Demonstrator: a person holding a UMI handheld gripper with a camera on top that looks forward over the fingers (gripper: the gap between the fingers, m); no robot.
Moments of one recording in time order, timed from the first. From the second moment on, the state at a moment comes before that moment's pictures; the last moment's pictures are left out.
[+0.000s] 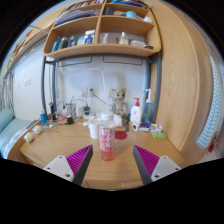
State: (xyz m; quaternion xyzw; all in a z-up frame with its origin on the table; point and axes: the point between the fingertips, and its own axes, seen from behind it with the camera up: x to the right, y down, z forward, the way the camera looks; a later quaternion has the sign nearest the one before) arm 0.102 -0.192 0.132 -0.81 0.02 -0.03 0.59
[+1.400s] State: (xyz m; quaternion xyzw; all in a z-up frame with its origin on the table) arm 0.163 0.061 0.124 -0.67 -0.47 -0.39 0.41
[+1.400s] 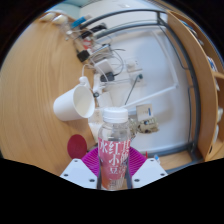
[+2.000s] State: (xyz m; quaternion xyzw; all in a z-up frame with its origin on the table) arm 0.128 0.119 0.153 -0.40 -0.67 -0.58 0.24
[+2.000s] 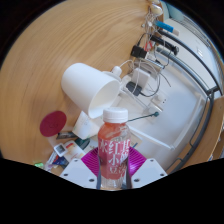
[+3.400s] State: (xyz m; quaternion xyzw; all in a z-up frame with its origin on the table) arm 0.156 0.111 0.097 -0.77 -0.06 0.02 0.63
